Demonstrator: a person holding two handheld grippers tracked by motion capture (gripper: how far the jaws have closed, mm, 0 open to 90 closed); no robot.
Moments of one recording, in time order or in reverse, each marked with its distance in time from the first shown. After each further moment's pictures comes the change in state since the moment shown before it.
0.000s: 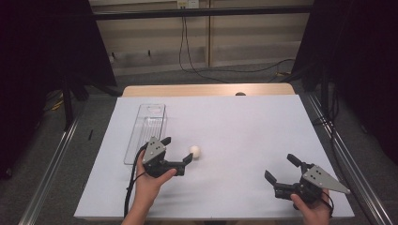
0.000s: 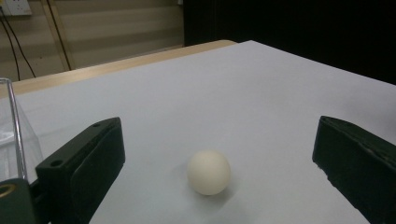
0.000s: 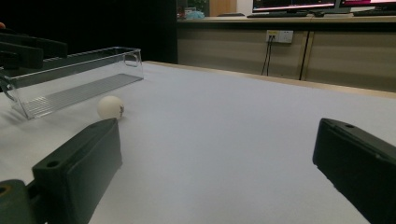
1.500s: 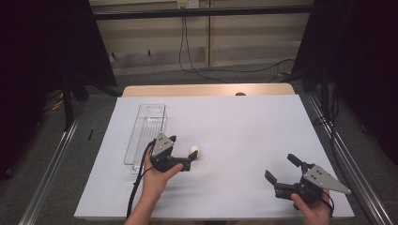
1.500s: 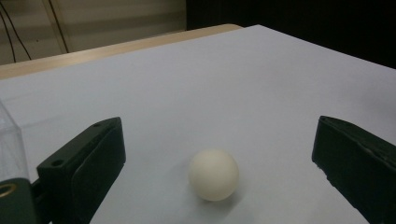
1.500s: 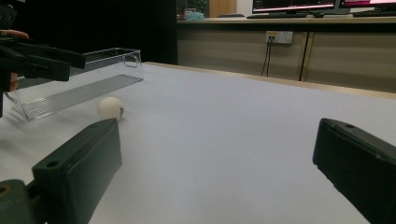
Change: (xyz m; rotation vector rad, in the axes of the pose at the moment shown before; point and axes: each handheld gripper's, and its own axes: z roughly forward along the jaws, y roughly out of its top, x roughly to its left) left arm 0.002 -0.002 0.024 0.063 0.007 -0.015; right arm 0.000 0.001 0.000 -0.003 -0.004 0.007
